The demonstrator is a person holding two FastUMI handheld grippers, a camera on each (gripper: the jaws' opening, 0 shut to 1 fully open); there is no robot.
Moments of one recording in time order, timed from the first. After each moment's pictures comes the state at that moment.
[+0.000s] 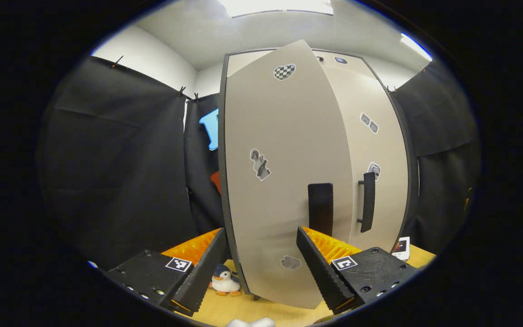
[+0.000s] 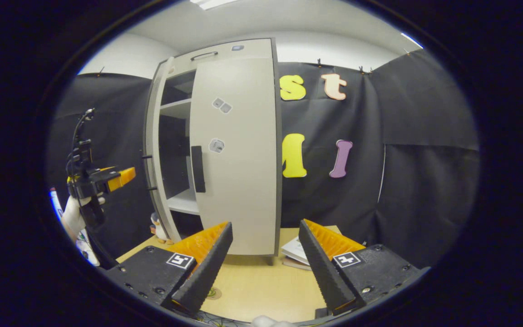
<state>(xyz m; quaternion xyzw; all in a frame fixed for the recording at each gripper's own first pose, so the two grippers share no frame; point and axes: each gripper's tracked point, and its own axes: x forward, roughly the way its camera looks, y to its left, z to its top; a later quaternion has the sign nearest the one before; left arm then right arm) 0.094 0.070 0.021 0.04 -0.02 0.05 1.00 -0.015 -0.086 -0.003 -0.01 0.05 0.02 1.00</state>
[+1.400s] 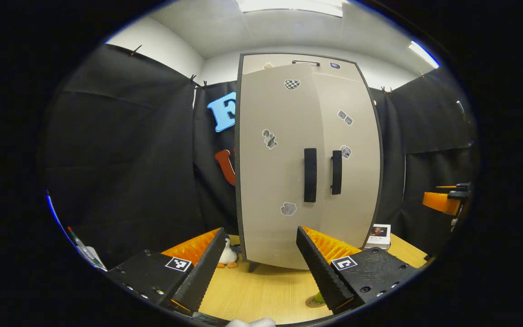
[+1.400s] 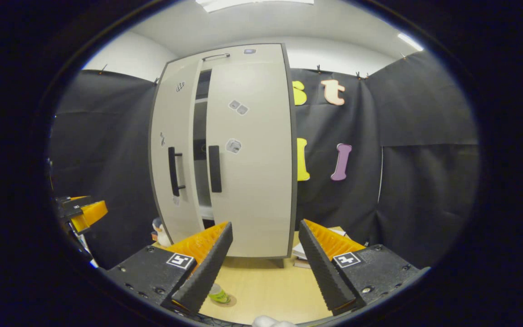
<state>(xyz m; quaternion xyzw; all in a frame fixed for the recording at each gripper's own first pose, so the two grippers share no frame) -0.039 0.058 -0.031 0.00 0.02 0.02 1.00 -0.022 -0.029 -0.026 0.00 0.03 -0.01 1.00</state>
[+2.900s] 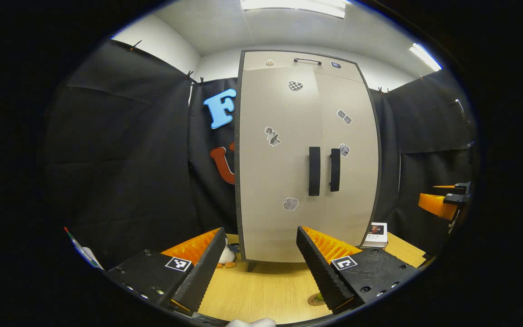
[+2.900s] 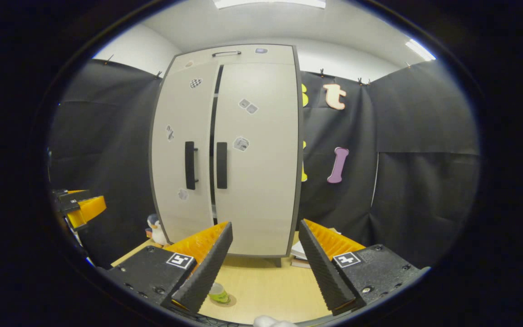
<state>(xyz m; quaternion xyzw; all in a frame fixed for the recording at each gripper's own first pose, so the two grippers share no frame) -0.031 0.071 -0.033 0.00 0.03 0.00 1.00 -0.023 0.000 -0.024 -0.02 0.02 -0.03 1.00</state>
